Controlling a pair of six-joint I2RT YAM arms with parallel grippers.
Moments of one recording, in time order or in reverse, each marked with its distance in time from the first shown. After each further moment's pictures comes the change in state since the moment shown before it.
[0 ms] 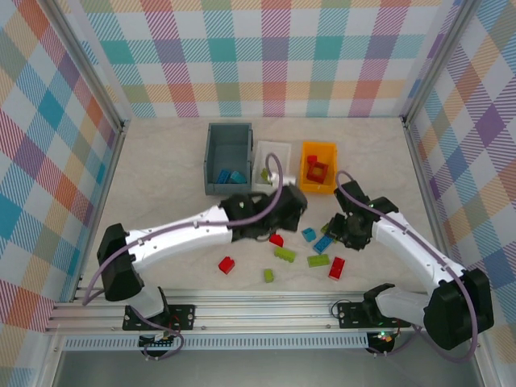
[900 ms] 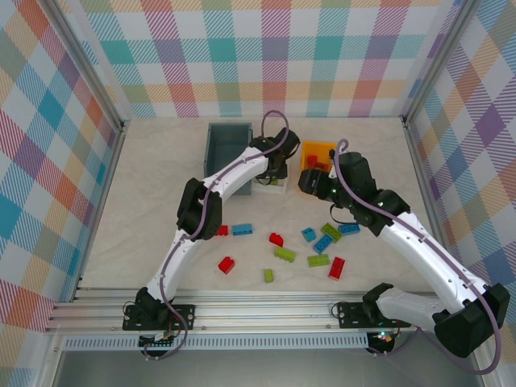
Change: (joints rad) left arm 0.477 0.874 0.899 -0.341 0.096 0.106; right arm 0.142 -0.059 0.260 0.447 0.021 -0.175
